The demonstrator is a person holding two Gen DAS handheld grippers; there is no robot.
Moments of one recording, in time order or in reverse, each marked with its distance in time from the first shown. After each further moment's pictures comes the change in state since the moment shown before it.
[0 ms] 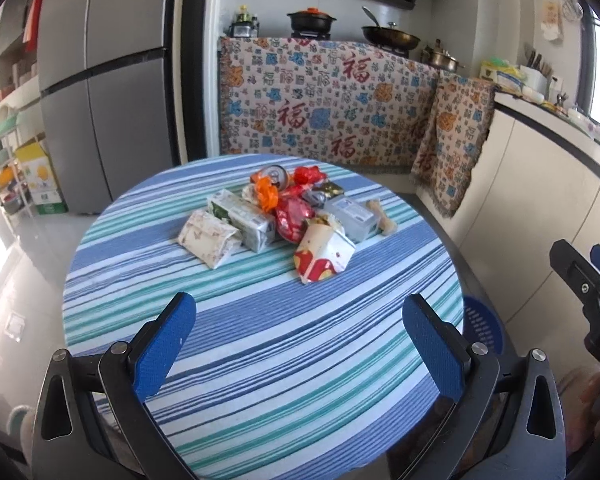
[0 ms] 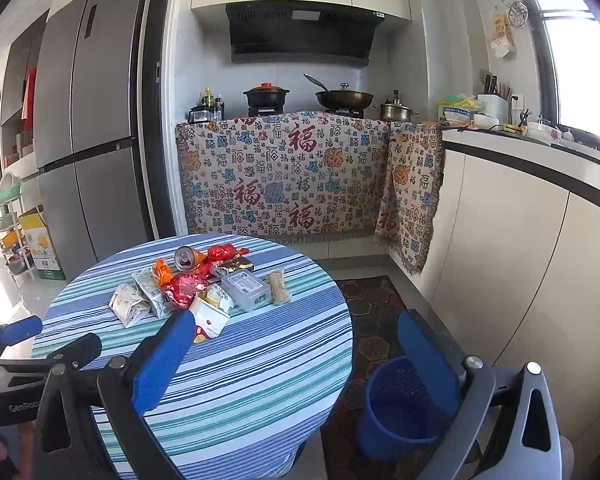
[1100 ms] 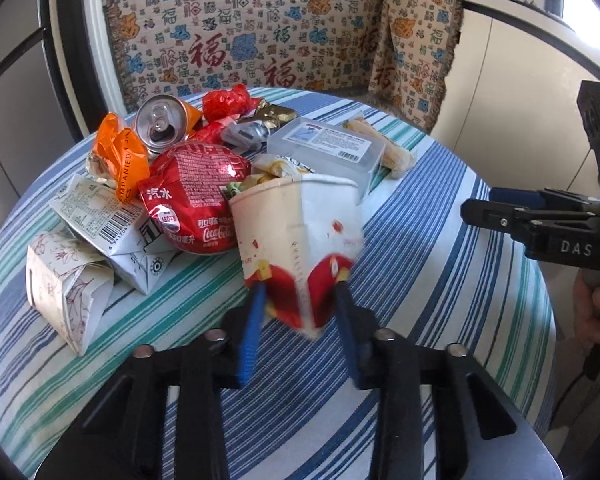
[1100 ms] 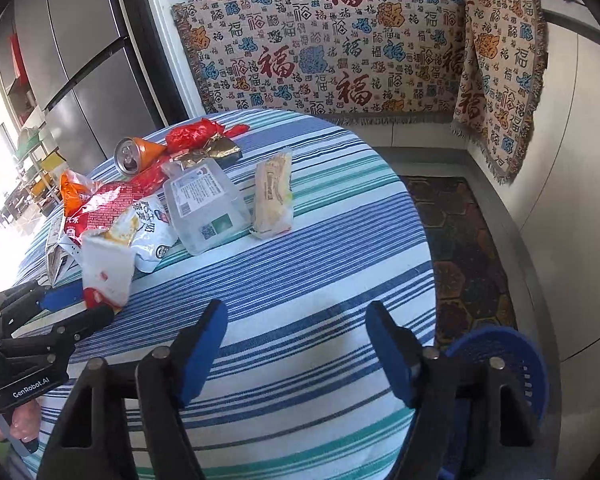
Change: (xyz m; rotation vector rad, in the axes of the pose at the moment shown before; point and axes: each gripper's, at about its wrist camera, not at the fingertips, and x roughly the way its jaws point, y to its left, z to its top) left arm 0.204 -0.037 0.000 0.174 0.223 -0.212; right arm 0.274 -0.012 -0.038 -0.004 0.449 0.272
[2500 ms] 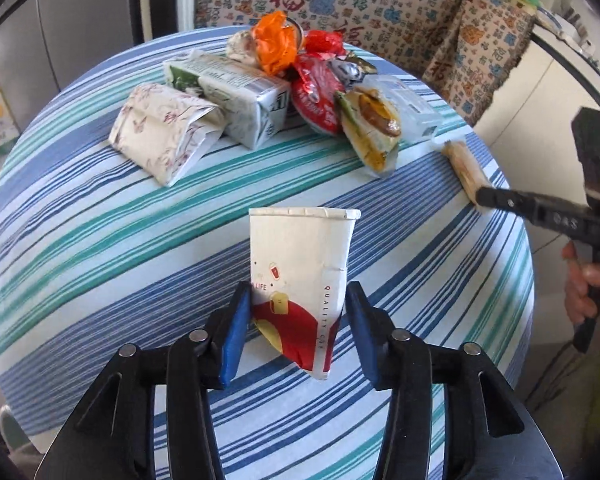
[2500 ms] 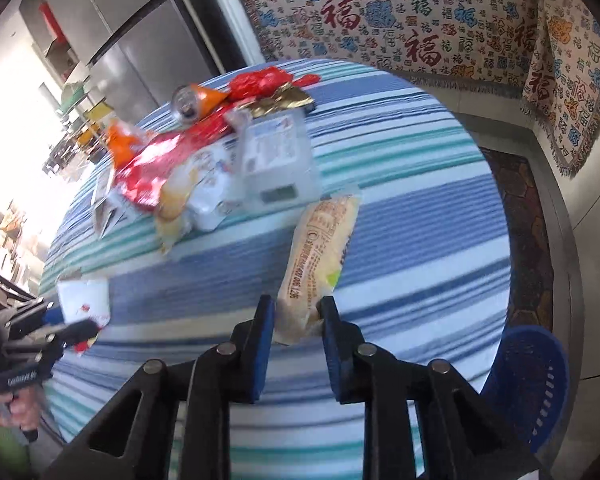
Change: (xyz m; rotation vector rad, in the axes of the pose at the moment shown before) left arm -0.058 0.047 -0.062 -0.283 0.156 0.042; right arm -0.001 0.041 -0.015 -0.121 0.204 0.212
